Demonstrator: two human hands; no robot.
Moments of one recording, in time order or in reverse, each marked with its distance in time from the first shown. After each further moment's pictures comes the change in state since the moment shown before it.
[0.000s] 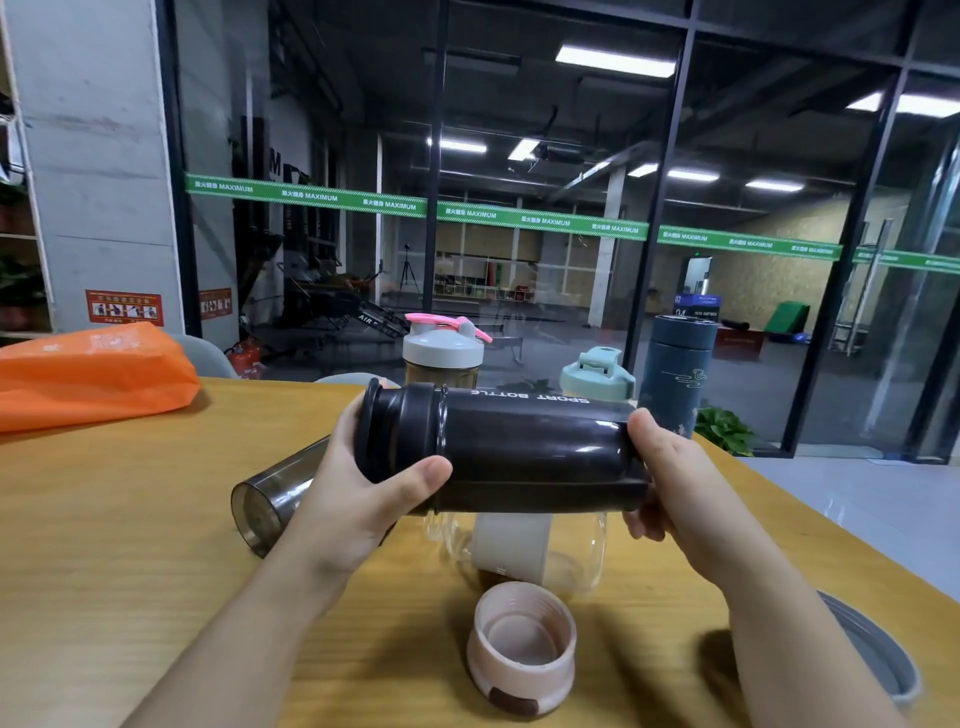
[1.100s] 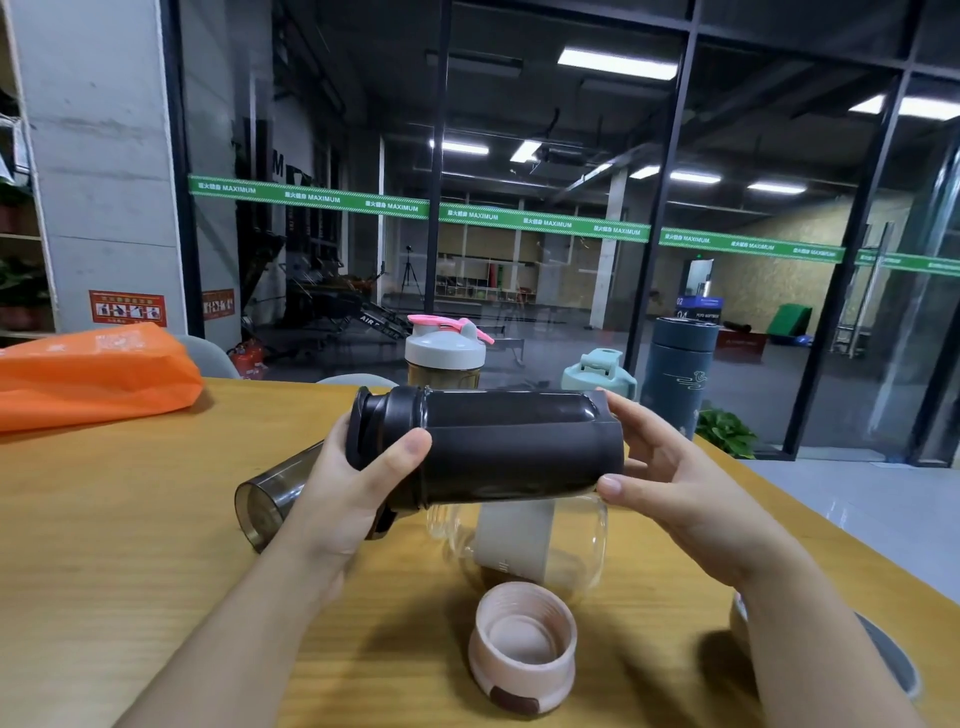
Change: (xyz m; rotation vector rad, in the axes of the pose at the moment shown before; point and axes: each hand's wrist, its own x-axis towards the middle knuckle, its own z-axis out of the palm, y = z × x) left_hand 0.005 -0.005 -0.005 -0.062 0.094 -0.132; right_hand 0.004 0.012 -0.012 0.118 -0.258 -0.184
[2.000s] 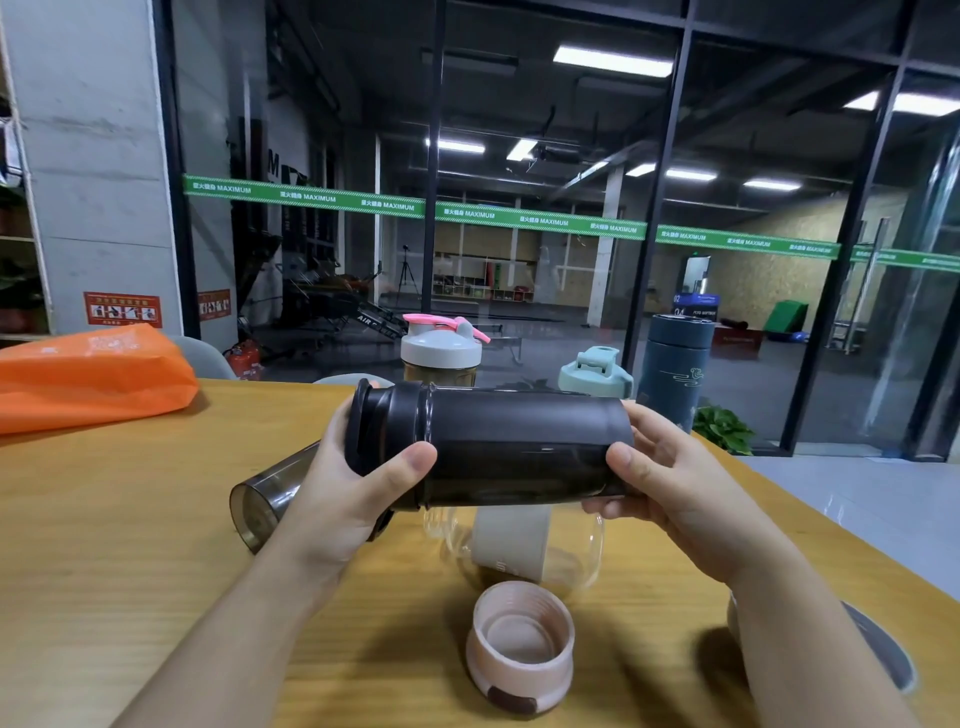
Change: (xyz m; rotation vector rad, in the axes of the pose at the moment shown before) left_hand -0.003 0.004 0.003 -0.011 -0.087 0.102; right_hand 0.000 -0.004 0.002 0.051 0.093 0.099
